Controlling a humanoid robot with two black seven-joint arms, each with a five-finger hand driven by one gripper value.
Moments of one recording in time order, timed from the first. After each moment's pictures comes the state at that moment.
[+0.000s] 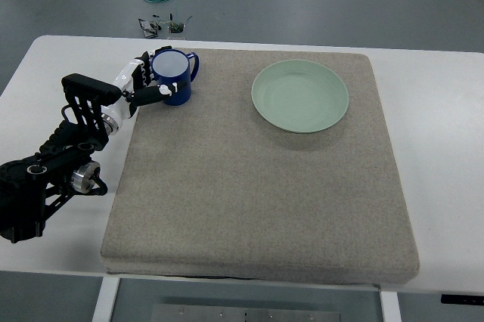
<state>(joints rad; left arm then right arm) -0.71 0.36 -0.45 -0.82 0.47 0.14 -0.52 0.04 0.00 0.03 0.20 0.02 -0.09 0.01</state>
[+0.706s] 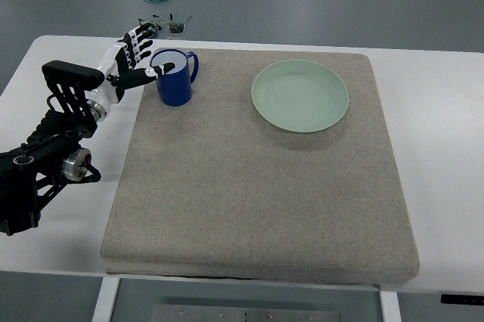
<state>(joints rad) -0.71 0.38 -0.58 -0.83 0.47 0.14 -0.52 0.04 0.00 0.03 0.20 0.02 -0.09 0.01</state>
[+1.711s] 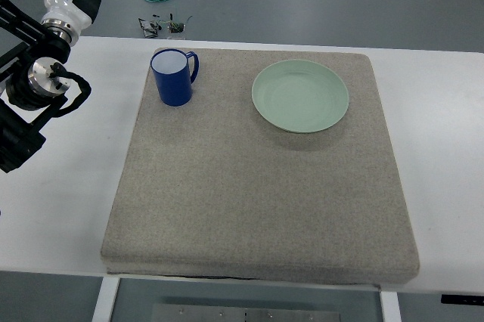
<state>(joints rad) -0.90 0.40 -0.79 -0.83 -0.16 0.05 -0.35 0.04 0.00 0.03 0.20 0.02 -0.09 0.01</state>
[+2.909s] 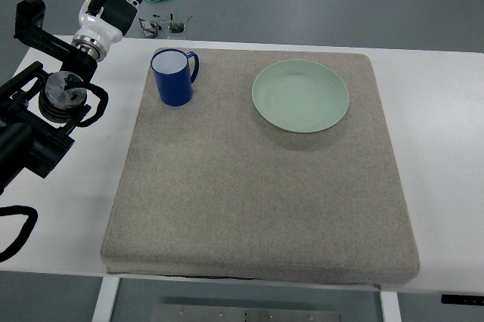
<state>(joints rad) -0.89 0.25 -0.85 -0.63 -0.30 -0.27 -0.23 0.04 0.00 0.03 0.20 0.02 -0.09 0.01</state>
